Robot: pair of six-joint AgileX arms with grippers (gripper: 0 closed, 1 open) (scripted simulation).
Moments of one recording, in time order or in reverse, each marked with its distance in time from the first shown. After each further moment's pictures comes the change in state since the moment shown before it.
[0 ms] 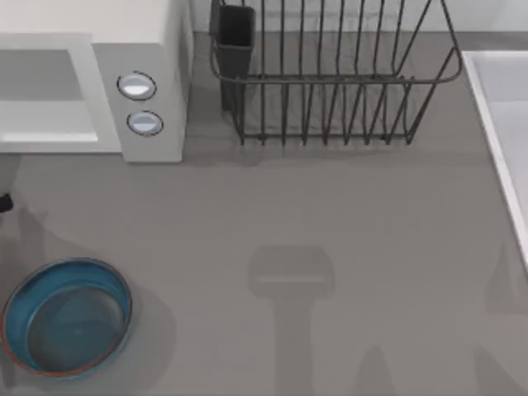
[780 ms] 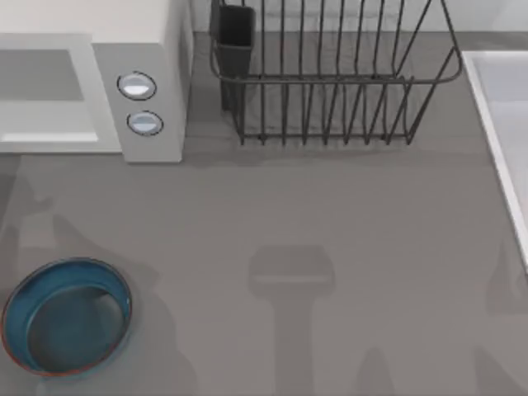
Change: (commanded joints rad) left arm 0.002 -0.422 0.025 -0.467 -0.005 0.001; right arm 0.000 0.000 0.000 0.000 0.000 0.000
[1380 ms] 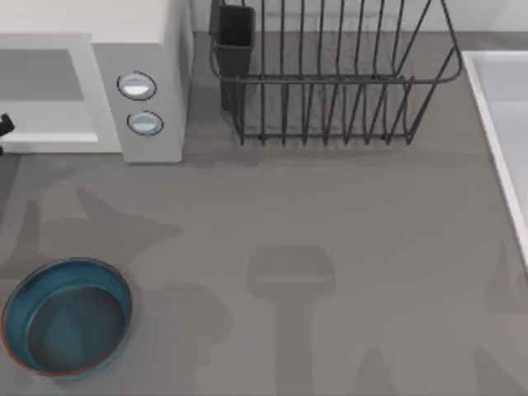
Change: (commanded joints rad) left arm -0.106 0.086 0.206 -0.277 -0.066 -0.280; right arm 0.000 0.000 0.000 0.000 0.000 0.000
